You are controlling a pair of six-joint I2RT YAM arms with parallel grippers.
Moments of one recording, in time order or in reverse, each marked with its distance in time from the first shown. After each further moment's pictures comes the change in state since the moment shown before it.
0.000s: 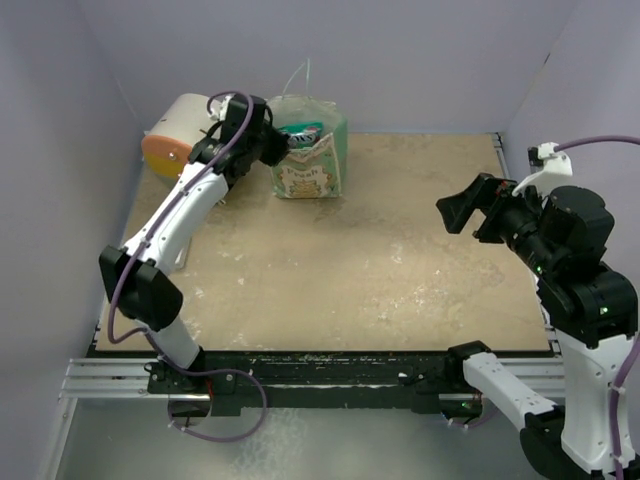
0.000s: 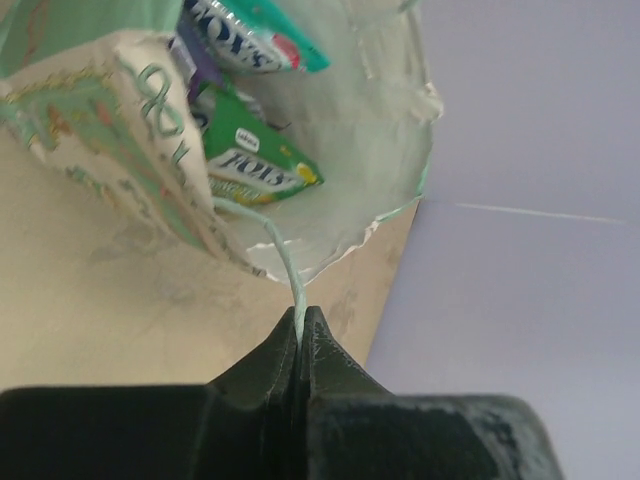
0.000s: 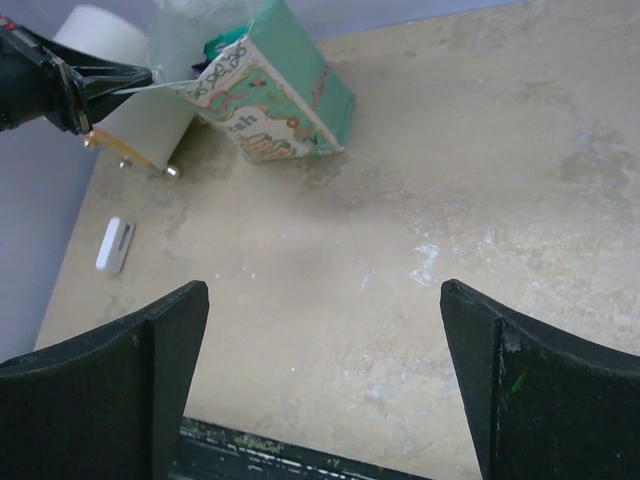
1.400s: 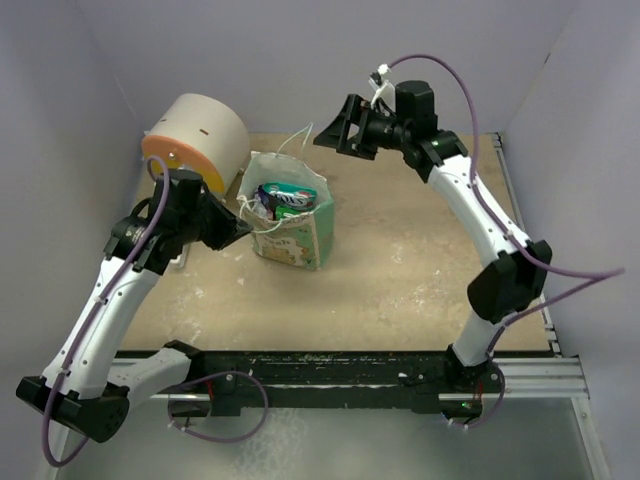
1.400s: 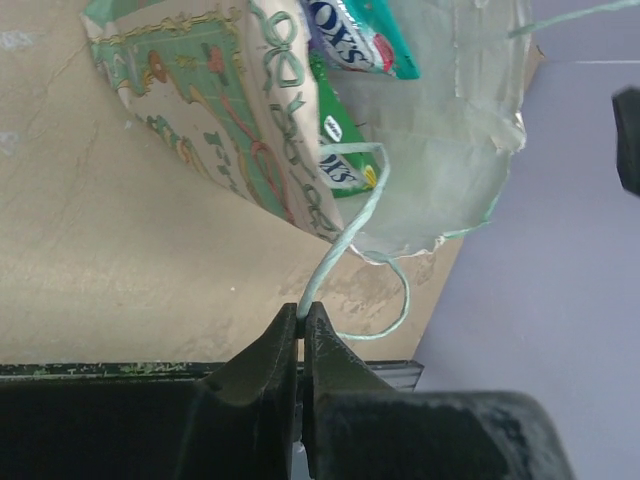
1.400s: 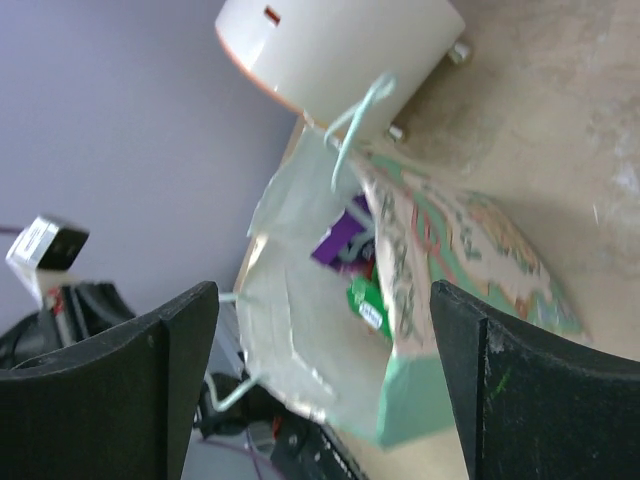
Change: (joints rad) left arm 0.063 -0.708 -0.544 -0.373 0.203 0.126; right arm 0.165 0.814 0.181 0.571 -0.546 0.262
